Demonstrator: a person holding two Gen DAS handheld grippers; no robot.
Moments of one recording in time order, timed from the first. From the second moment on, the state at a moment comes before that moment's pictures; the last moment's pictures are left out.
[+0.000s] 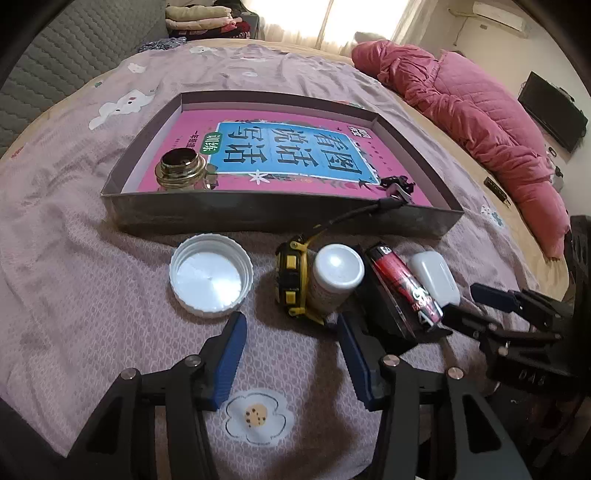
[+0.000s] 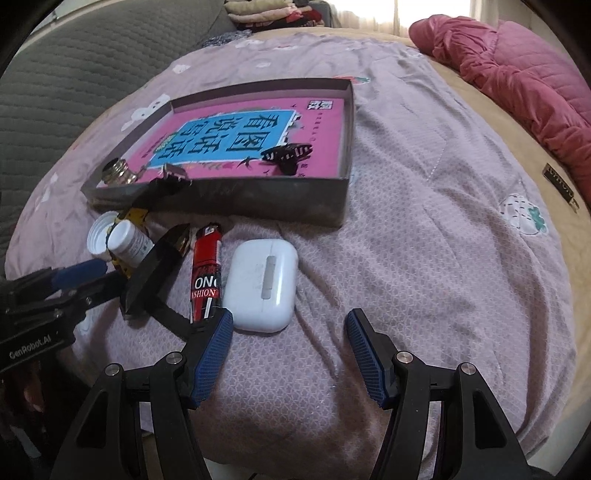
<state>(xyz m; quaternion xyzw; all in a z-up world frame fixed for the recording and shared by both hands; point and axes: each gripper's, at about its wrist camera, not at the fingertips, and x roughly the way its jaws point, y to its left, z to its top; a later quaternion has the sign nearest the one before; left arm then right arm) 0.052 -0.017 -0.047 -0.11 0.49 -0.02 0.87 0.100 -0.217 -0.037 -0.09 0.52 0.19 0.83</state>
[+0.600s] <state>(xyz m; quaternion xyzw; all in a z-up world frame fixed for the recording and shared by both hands) 0.070 -0.007 -0.055 -0.14 0.48 -0.03 0.87 0.106 -0.197 -0.050 -0.12 0.51 0.19 0.83</state>
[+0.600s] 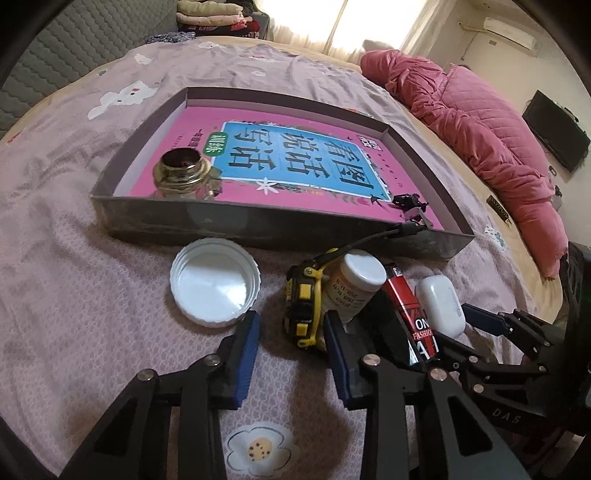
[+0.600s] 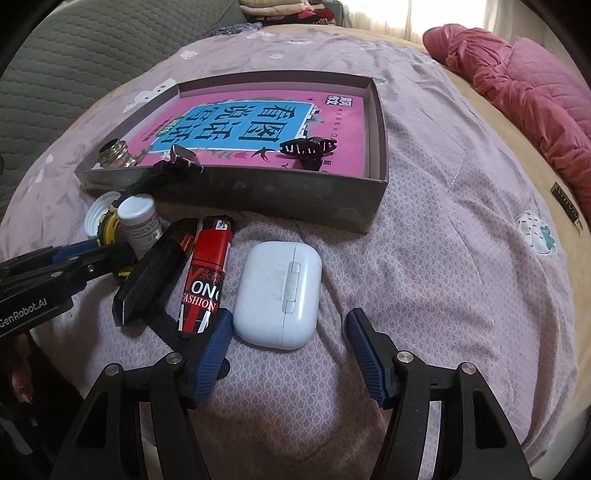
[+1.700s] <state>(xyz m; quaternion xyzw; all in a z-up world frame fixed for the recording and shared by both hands) 0.095 -0.005 -0.062 -0.16 0.46 -0.05 0.87 0.119 -0.196 -0.054 -0.10 0.50 0.17 0.84</state>
